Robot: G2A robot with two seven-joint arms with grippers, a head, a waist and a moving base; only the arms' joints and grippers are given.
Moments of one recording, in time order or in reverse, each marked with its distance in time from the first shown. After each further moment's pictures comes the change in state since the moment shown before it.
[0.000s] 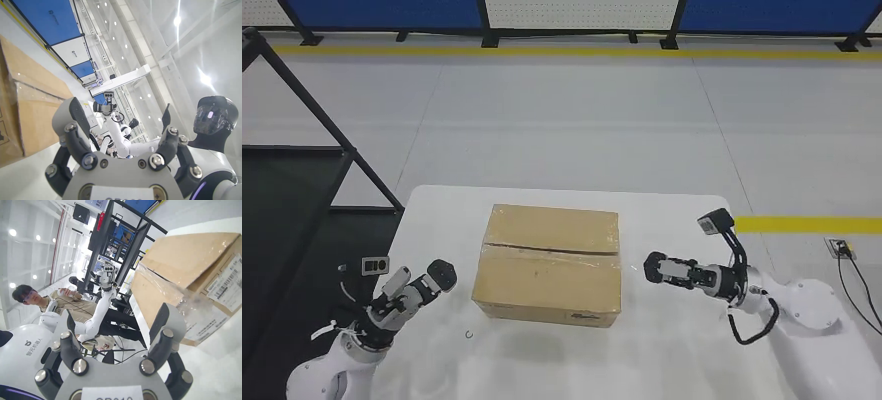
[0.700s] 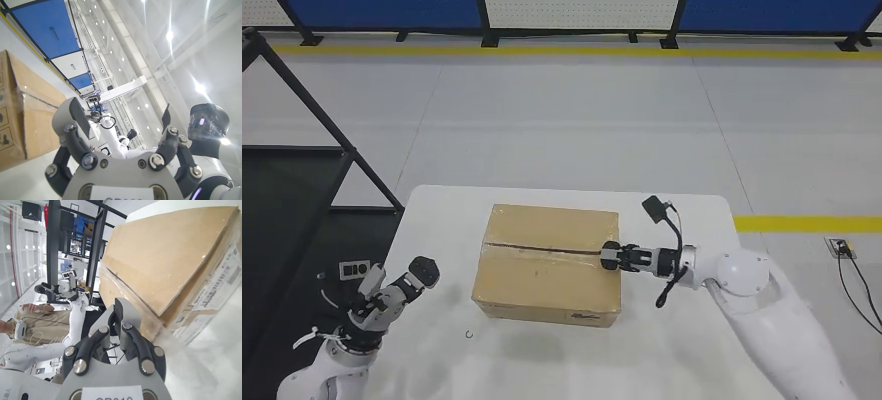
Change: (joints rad) left arm 0.044 0.012 -0.030 -0.023 -0.065 -0.018 0.087; right arm 0.229 -0.052 -0.280 0.128 -0.249 0.232 -0.202
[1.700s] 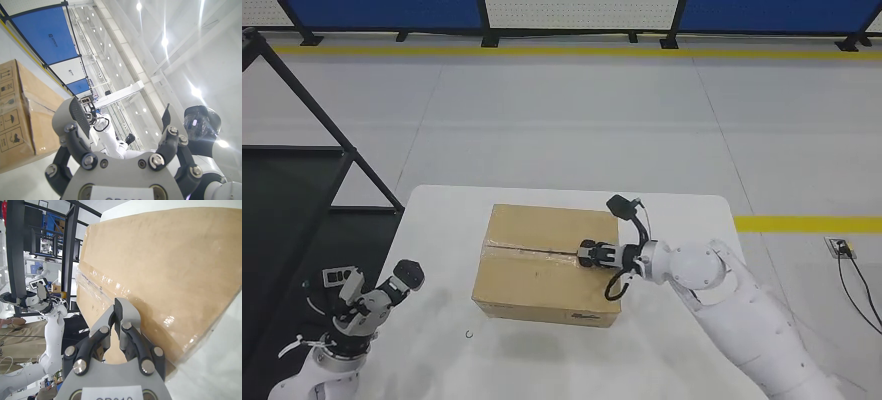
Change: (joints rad) left arm 0.017 0.022 -0.021 0.048 -0.078 -0.037 -0.021; right arm 0.113 -0.065 -0.194 0.022 -0.169 0.156 -0.137
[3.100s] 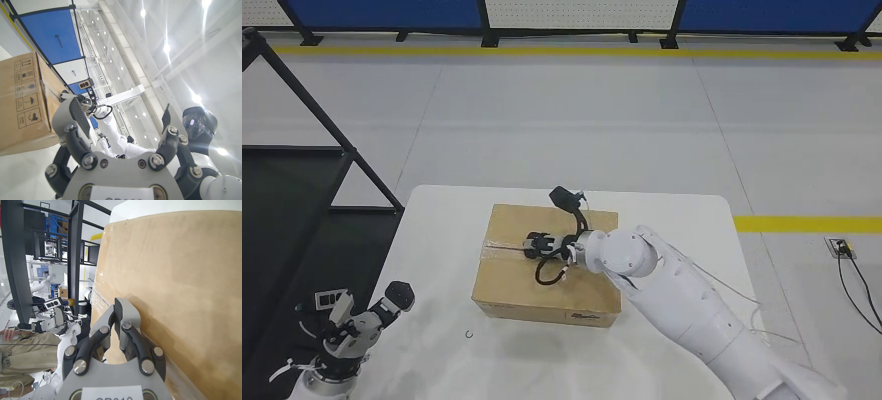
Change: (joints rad) left arm 0.093 0.021 -0.038 0.038 -0.077 -0.029 -0.053; right arm 0.228 -0.250 -0.272 0.312 0.183 0.031 -0.184
